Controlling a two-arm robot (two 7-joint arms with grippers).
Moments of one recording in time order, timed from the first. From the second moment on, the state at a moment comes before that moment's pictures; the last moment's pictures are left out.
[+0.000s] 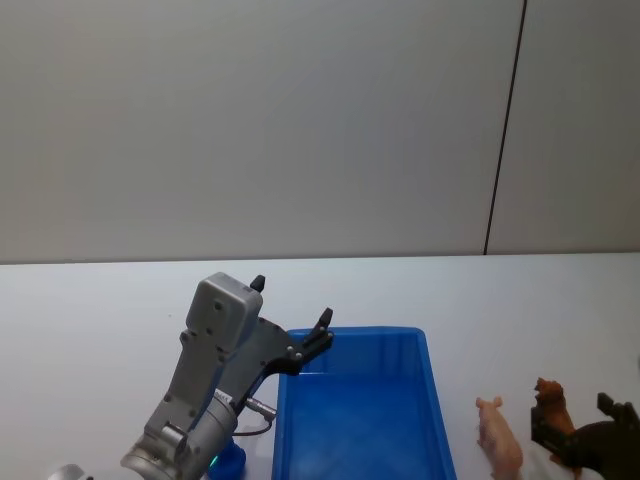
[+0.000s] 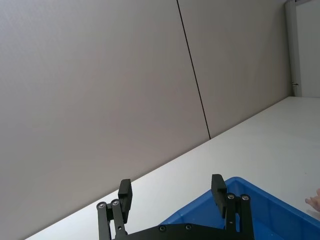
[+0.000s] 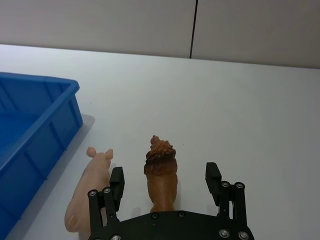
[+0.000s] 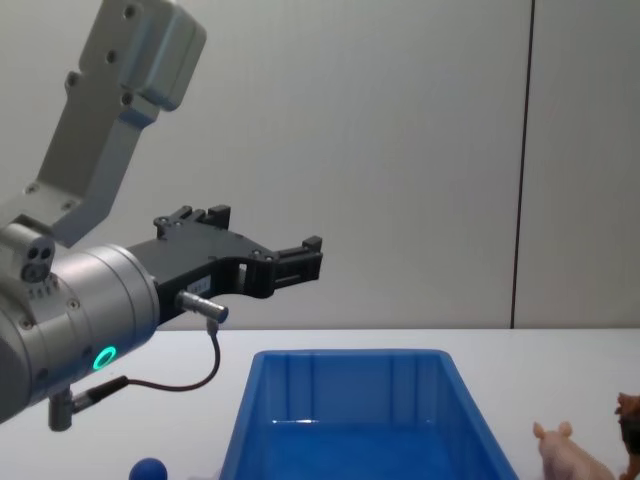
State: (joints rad) left arm -0.24 0.38 0.45 -1.63 -0.20 0.01 -0.01; right arm -0.02 0.35 -0.19 -1.65 0.32 0.25 0.00
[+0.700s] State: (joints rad) left arm -0.24 0.38 0.45 -1.63 -0.20 0.01 -0.01; right arm 0.02 0.31 -0.21 -1.53 0.29 0.28 0.03
